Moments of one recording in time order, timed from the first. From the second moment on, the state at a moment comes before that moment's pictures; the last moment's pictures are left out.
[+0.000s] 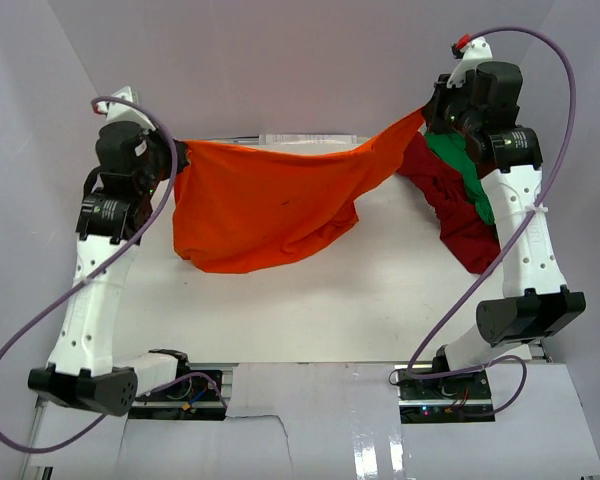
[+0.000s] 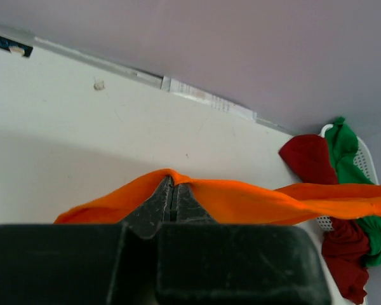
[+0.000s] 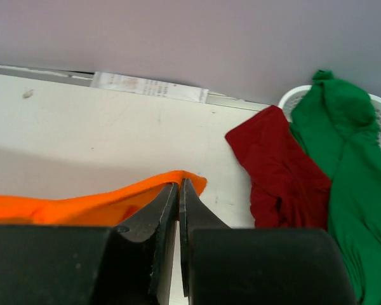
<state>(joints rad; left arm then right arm) -0.16 1.16 1.55 -0.58 -0.11 -0.47 0.14 1.55 1.93 -0.66 -0.12 0.04</state>
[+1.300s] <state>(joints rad) -0.16 0.60 1.33 -0.21 -0.03 -0.43 0.20 0.70 1.69 -0.49 -0.28 -0.06</state>
